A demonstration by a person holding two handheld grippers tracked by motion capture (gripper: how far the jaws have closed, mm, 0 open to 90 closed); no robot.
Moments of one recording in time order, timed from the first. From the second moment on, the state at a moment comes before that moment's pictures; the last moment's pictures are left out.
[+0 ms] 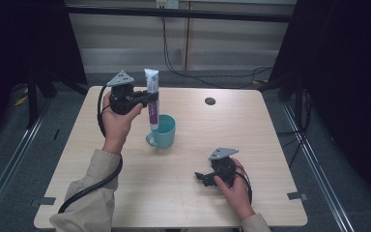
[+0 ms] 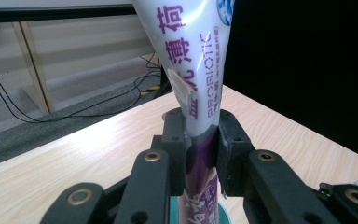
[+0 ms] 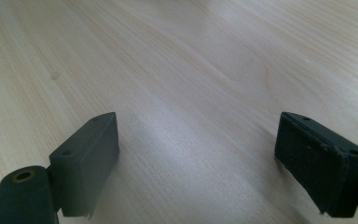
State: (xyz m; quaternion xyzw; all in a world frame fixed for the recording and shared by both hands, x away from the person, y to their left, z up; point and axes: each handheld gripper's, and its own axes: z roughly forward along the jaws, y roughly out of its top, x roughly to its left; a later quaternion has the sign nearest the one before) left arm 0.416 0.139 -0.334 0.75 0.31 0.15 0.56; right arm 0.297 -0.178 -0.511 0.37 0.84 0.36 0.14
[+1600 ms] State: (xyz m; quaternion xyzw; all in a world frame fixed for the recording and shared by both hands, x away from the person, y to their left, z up) left arm 0.426 0.116 -0.389 0.76 0.33 0.16 0.54; right arm 0.297 -0.178 -0.511 0.37 0.84 0.37 0.14
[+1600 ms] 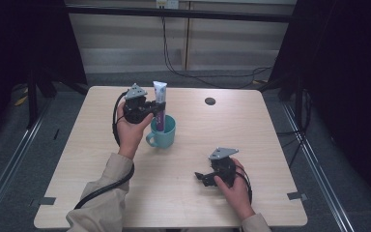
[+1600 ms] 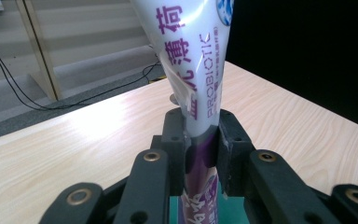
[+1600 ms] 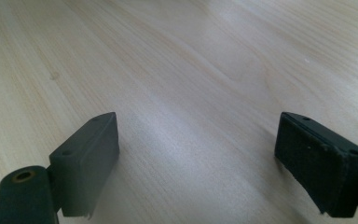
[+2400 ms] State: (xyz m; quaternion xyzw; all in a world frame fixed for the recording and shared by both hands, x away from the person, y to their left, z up) left arm 0.424 0.115 -0.411 0.77 0.34 0.16 0.52; right arm 0.297 -0.178 -0.511 0.37 0.84 0.37 0.14
